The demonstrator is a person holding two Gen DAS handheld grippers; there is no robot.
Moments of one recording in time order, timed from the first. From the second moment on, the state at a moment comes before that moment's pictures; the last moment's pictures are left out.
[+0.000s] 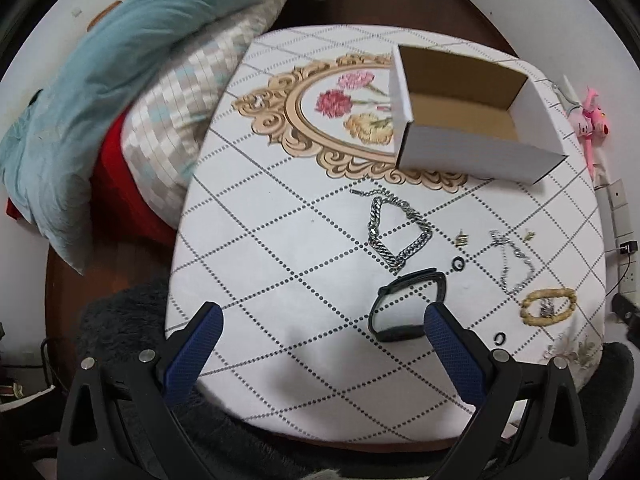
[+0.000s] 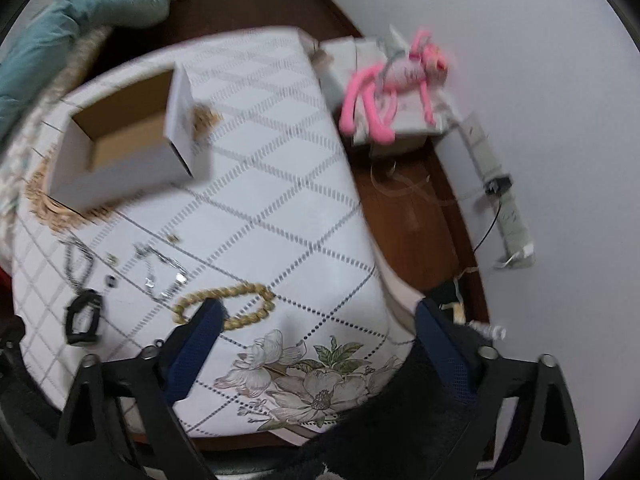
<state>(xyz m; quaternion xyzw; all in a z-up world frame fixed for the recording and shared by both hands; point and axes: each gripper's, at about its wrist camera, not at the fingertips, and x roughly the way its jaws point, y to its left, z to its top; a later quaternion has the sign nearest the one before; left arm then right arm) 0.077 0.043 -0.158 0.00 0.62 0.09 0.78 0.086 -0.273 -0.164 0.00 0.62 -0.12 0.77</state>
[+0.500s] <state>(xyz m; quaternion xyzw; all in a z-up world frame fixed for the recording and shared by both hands) 0.086 0.044 -0.221 -0.05 0.67 0.03 0.74 0.088 -0.265 -0.241 0.05 0.66 -0.07 0.75</state>
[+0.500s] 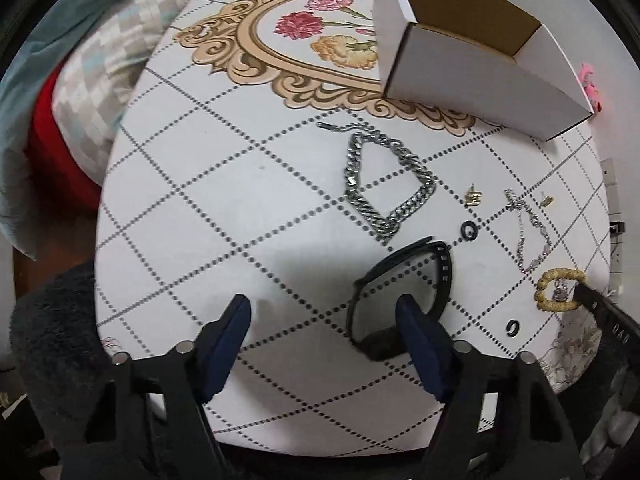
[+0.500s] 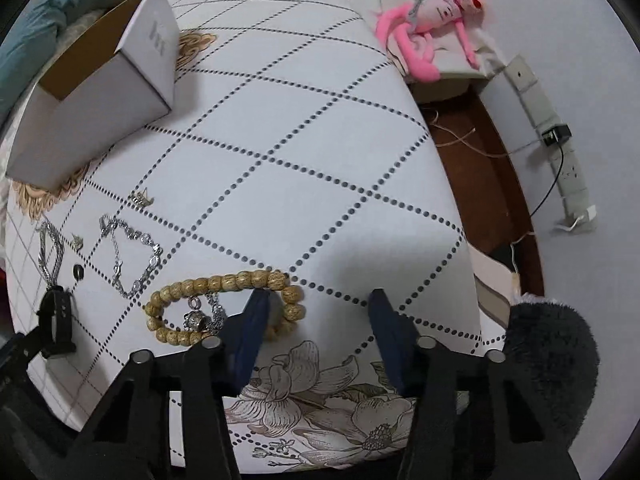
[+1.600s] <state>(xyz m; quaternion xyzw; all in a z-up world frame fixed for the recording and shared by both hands) 0.081 0.039 -0.176 -0.04 0.63 -0.01 0.77 0.091 -0.235 -0.179 0.13 0.63 0.02 0.77</state>
